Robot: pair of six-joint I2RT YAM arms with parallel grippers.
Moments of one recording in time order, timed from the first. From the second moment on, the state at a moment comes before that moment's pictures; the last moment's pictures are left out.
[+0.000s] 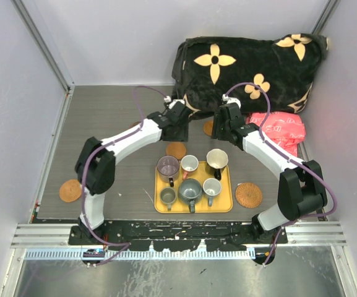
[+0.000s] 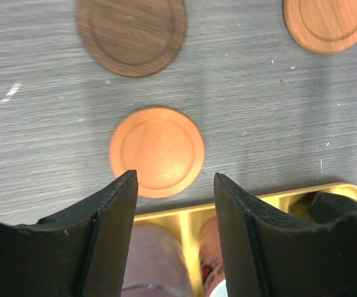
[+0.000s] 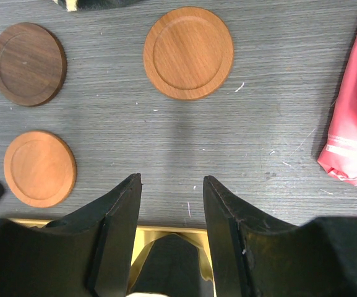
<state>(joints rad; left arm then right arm) -0.76 2.00 1.67 -0.64 -0.27 -0.61 0.38 1.50 1.08 -0.34 0.18 0.38</state>
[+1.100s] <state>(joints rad) -0.04 1.20 0.89 -0.99 -0.47 -0.78 0.38 1.48 1.04 -0.30 0.09 0.40</state>
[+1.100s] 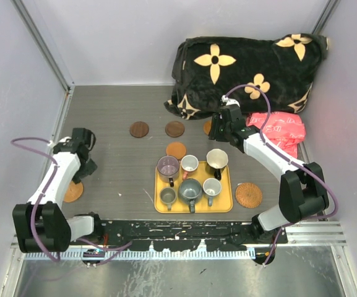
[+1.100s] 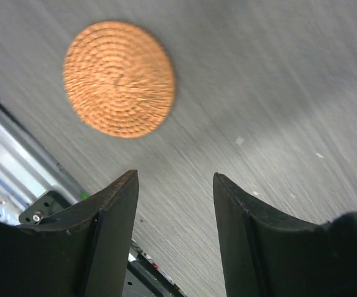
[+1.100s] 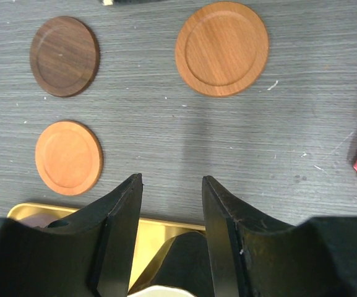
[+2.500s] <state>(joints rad) 0.47 1.41 0.76 -0.89 -0.25 -0.77 0.38 1.45 1.02 -0.27 0.05 0.42</state>
